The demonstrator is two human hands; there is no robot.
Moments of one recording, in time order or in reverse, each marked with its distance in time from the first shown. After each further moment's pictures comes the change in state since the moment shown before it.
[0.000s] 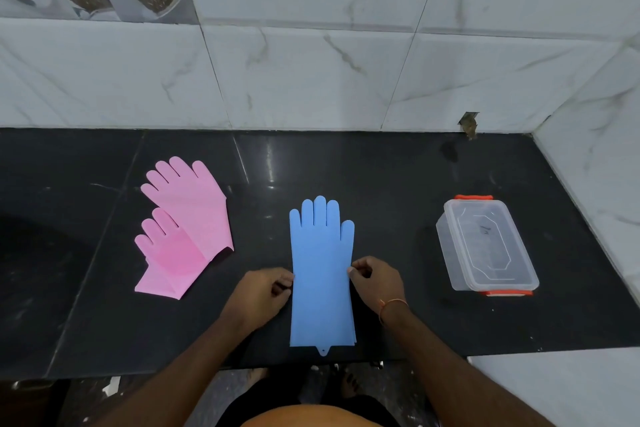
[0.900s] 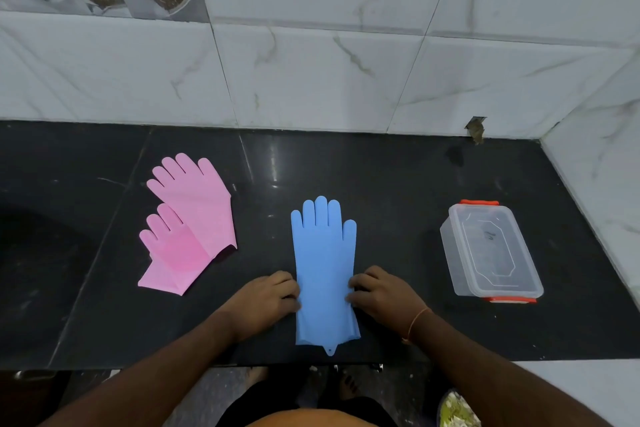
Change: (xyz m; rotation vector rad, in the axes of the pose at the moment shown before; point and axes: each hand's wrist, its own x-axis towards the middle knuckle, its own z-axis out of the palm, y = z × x) left_hand 0.002 -0.022 -0.003 0.667 -0.061 0.780; right_hand 0.003 0.034 -0.029 -0.722 -0.120 -1.108
